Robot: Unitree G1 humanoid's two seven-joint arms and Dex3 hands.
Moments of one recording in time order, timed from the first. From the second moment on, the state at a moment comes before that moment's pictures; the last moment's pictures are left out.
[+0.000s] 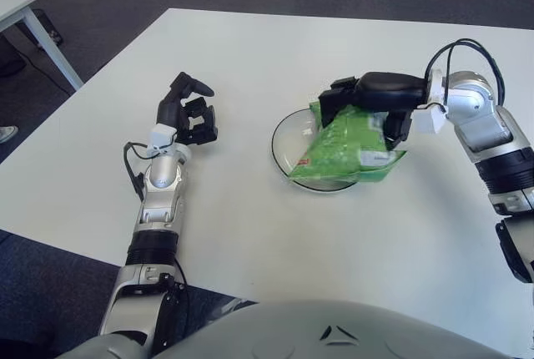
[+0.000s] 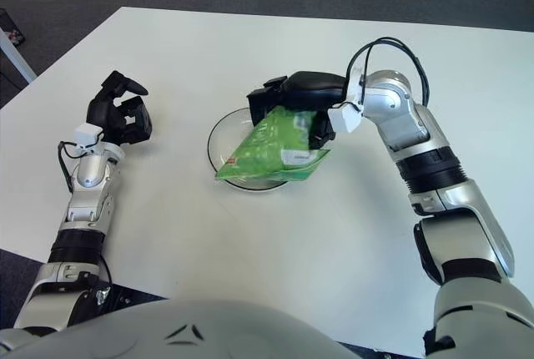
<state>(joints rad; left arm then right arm) -0.19 0.13 0.11 0.23 -0.05 -0.39 0.01 -0.70 -0.71 0.33 0.25 -0.10 -0.77 0.93</state>
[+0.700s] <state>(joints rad) -0.19 0.13 0.10 0.23 -0.03 -0.39 0.04 -0.85 -0.74 0.42 0.42 -0.04 -0.96 1.18</state>
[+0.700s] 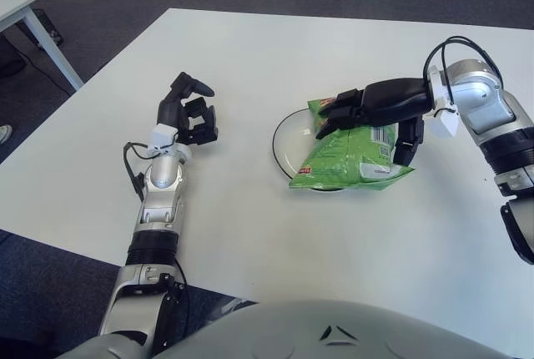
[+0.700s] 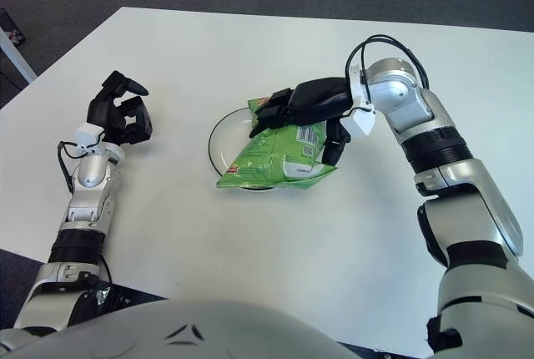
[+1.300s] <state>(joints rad) -0.19 0.13 0.10 0.23 -0.03 -0.39 0.04 -0.89 -0.76 0.42 0.45 0.05 -0.92 1.32</state>
